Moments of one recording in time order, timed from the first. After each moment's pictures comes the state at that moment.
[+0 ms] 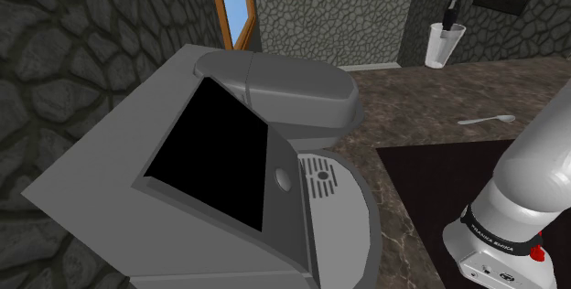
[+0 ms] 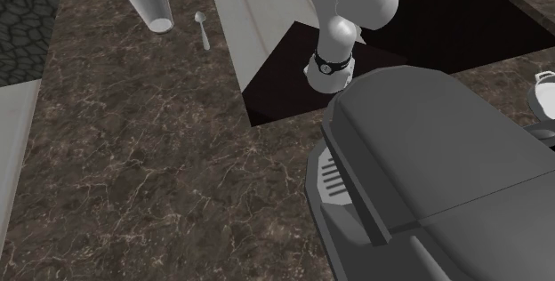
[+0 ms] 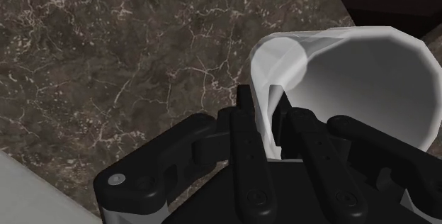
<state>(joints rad) -0.28 -0.04 -0.65 -1.74 -0.02 1.59 -1.02</state>
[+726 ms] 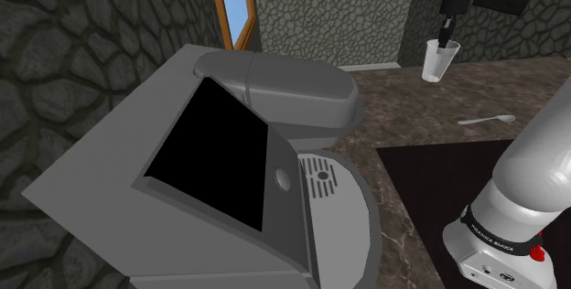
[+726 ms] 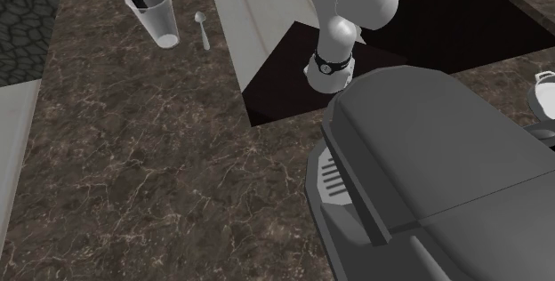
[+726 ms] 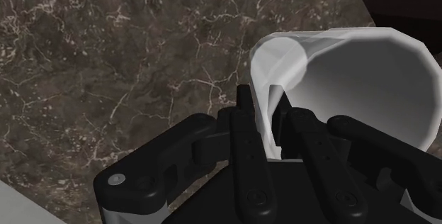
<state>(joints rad) -0.29 -0.02 -0.66 -1.86 -0.01 1.73 -1.04</state>
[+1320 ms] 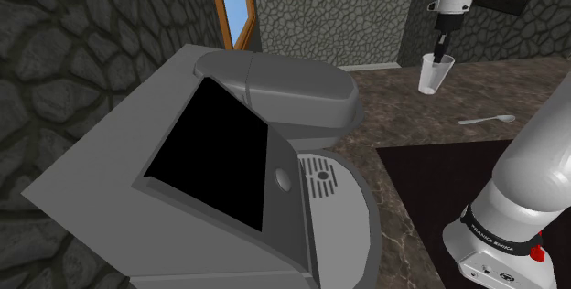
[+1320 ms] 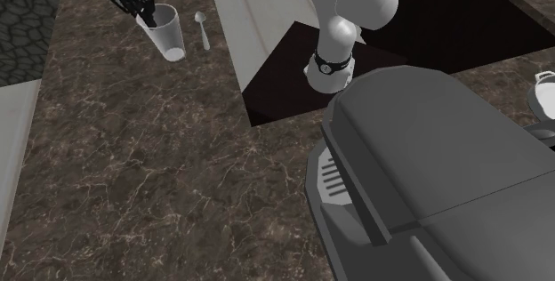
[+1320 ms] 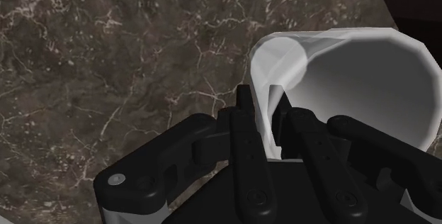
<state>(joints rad) -0.30 0.01 -0.67 -1.97 0.01 1.85 -1.06</state>
